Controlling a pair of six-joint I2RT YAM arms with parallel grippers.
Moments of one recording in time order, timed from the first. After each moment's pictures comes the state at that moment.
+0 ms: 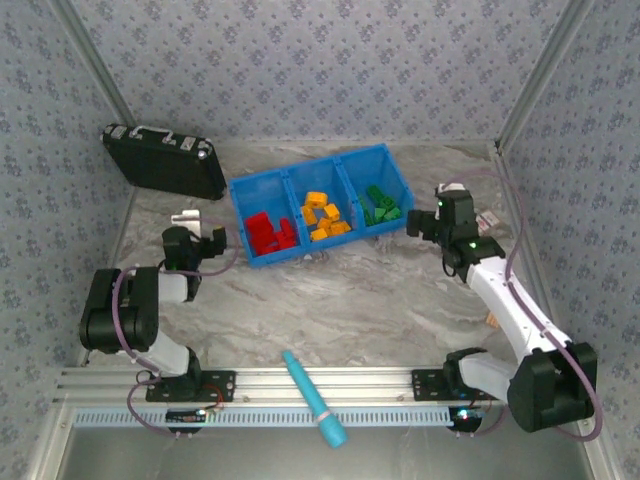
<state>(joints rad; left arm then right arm) 0.02 1.54 0.40 0.72 -0.04 -0.01 0.18 1.12 0.82 -0.37 0.22 0.17</state>
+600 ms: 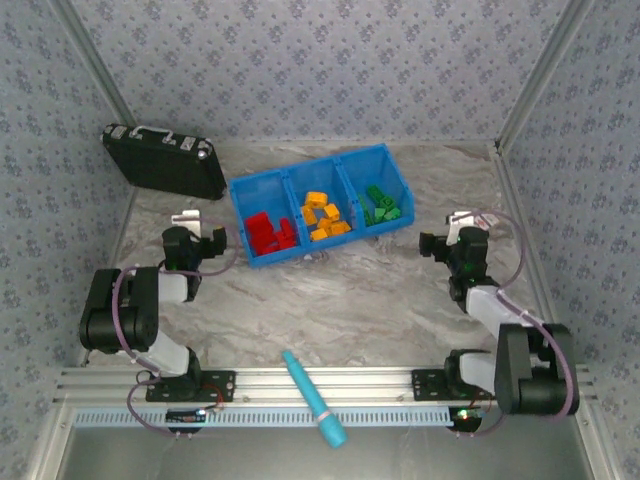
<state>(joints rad) 0.02 1.54 0.40 0.72 -0.04 -0.01 -0.02 1.25 0.39 0.39 0.02 -0.05</state>
